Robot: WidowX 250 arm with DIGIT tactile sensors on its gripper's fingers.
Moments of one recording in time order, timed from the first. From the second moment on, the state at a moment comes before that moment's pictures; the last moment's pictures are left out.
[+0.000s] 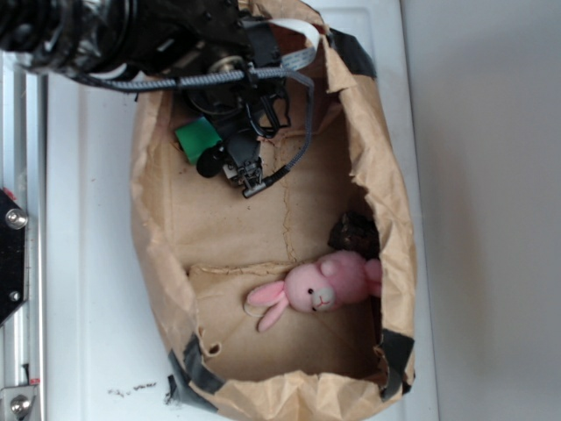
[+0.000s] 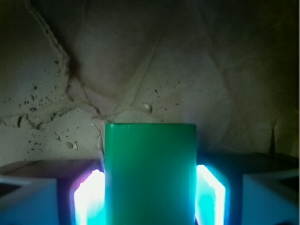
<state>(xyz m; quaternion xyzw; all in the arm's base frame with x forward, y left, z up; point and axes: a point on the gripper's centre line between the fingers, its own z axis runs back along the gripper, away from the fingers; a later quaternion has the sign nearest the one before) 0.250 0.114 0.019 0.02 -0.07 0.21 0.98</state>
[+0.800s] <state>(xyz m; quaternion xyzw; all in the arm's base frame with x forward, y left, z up) 0.277 0.055 0.119 -0.01 -0.09 0.19 0.98</state>
